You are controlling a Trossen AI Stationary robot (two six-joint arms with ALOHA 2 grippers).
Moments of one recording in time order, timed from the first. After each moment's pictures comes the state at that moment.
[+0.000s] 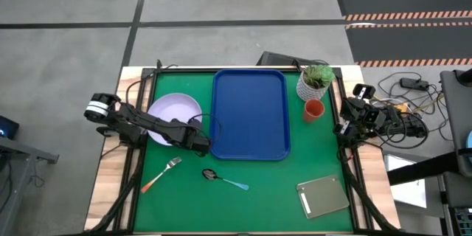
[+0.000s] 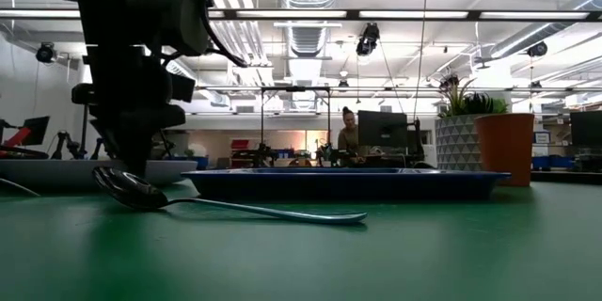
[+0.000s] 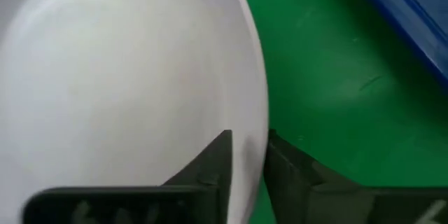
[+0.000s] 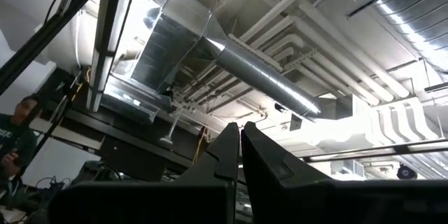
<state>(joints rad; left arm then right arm) -0.18 1.58 0.86 -0.87 -0.38 -1.08 0.12 0.04 0.08 0.82 0.19 -0.68</state>
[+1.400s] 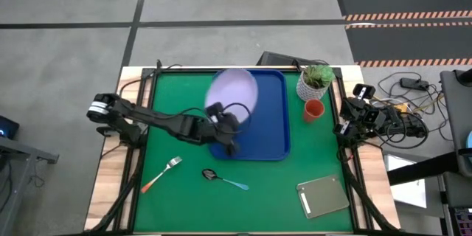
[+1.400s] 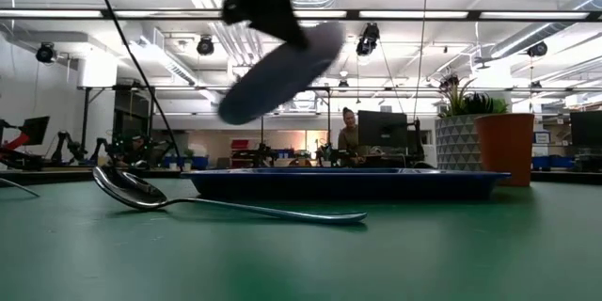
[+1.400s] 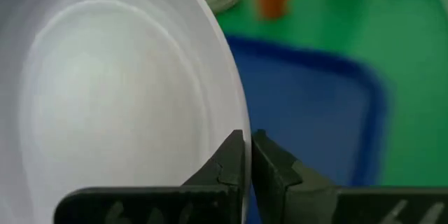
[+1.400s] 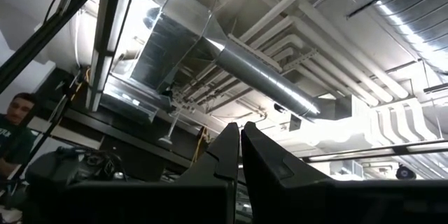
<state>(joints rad) -0.19 1.61 1.25 -0.35 -0.57 -0.25 0.11 0.04 0.08 0.82 0.19 -0.68</state>
